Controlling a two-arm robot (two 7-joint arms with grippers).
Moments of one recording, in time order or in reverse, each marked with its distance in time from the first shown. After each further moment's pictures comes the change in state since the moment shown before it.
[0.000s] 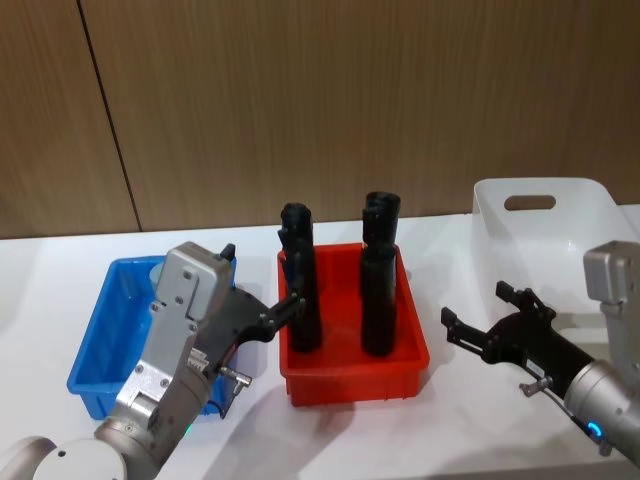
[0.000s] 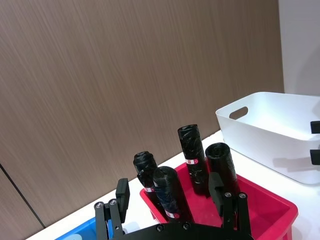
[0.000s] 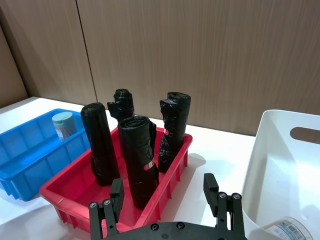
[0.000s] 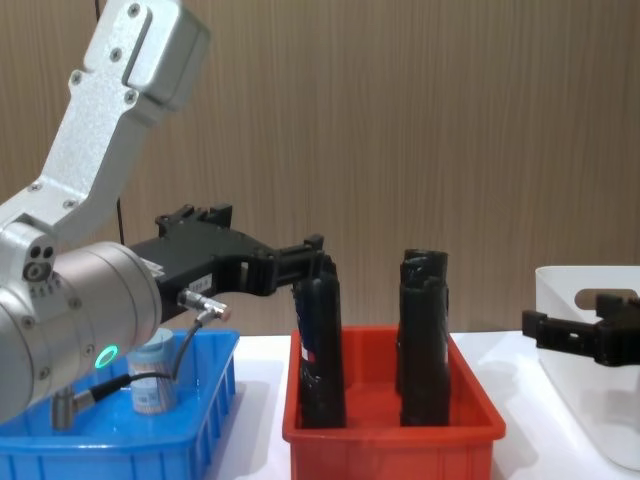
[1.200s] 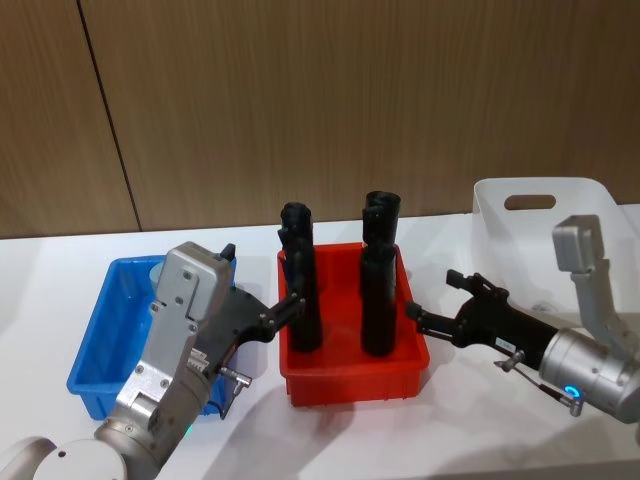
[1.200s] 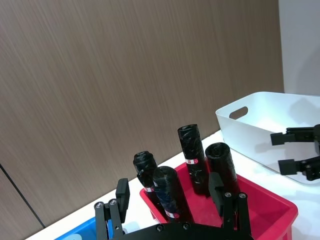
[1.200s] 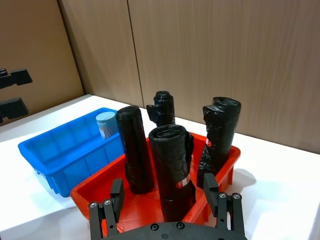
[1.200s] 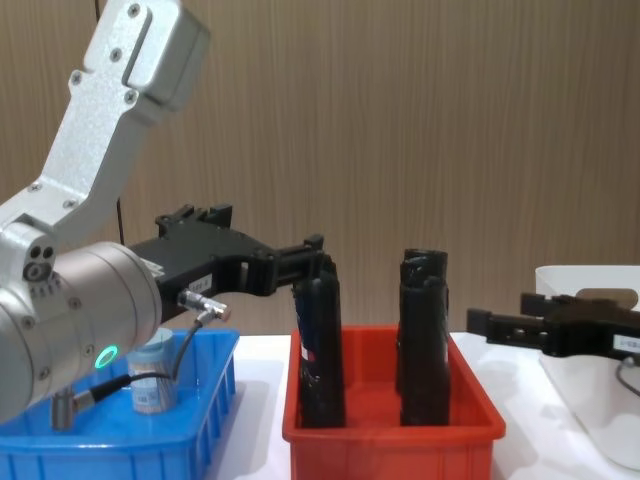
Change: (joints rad) left arm 0.000 0.000 0.000 0.000 0.000 0.000 0.000; right arm 0.234 -0.042 -0.013 0.331 0.027 -0.068 0.346
